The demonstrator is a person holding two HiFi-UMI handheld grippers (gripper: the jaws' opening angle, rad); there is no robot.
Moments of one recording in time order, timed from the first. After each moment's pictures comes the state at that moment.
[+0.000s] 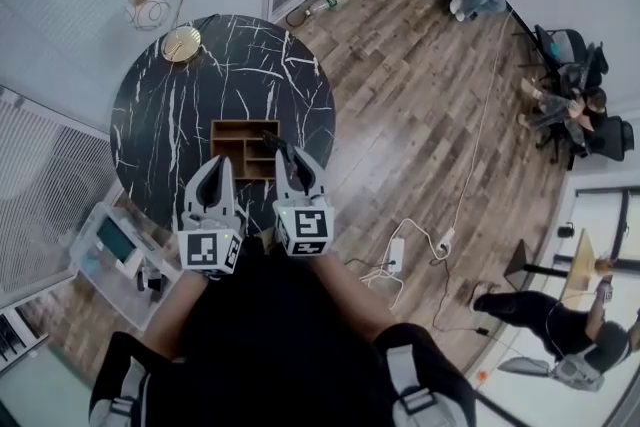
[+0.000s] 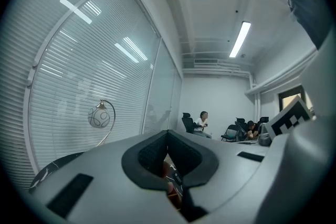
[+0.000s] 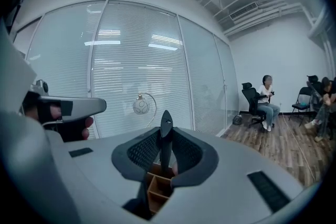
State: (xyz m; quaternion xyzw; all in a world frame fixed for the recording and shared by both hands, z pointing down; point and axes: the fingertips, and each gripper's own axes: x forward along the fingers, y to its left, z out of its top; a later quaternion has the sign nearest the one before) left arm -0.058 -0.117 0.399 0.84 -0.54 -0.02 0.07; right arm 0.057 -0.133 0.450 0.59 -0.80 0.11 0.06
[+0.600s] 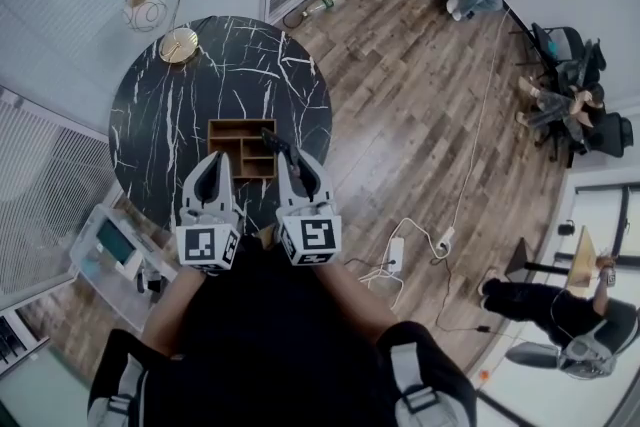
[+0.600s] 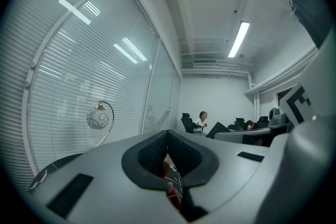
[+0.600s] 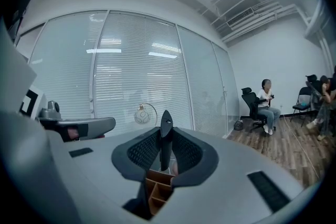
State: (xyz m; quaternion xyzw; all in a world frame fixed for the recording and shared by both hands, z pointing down) left arm -0.052 -0.116 0.394 0.84 -0.54 -0.02 0.06; right arm 0.069 -0.113 0.411 0.60 -0.80 0.08 0.03
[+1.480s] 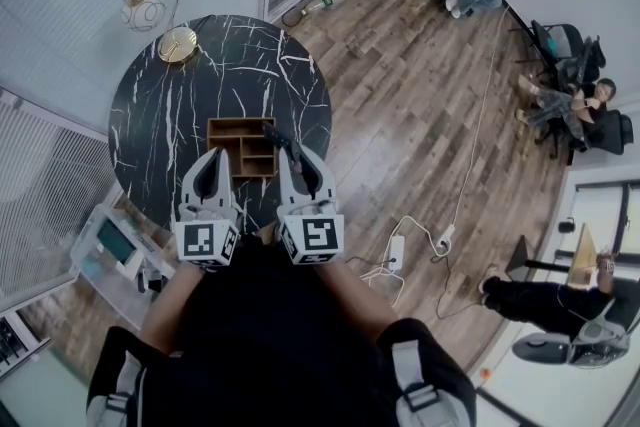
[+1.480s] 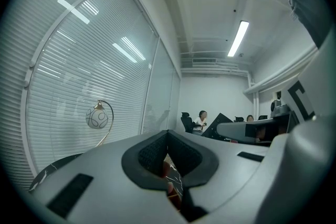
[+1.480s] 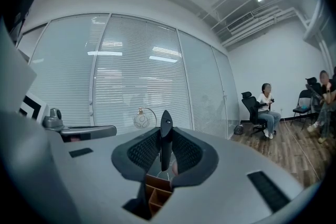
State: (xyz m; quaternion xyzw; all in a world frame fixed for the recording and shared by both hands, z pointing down) left arm -0.053 -0.121 0.398 0.84 -0.53 -0.02 0.06; right arm 0.070 -0.116 0.395 0.60 -0.80 0.06 0.00
